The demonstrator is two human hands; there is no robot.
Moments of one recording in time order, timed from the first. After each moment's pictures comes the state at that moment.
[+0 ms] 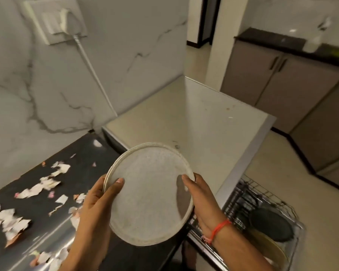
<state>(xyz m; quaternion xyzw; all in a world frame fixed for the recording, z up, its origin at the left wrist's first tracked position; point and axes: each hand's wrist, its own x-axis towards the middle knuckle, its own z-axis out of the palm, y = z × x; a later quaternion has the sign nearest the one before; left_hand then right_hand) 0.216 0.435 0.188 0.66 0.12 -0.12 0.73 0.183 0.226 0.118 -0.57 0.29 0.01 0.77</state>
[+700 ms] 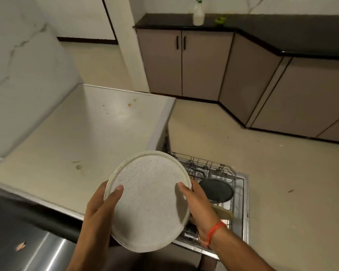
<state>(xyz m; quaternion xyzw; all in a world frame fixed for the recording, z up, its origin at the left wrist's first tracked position) 0.144 0.186 0.158 0.74 -0.06 -0.26 0.62 0.028 0.009 0.084 -0.48 0.42 -0.08 0.77</state>
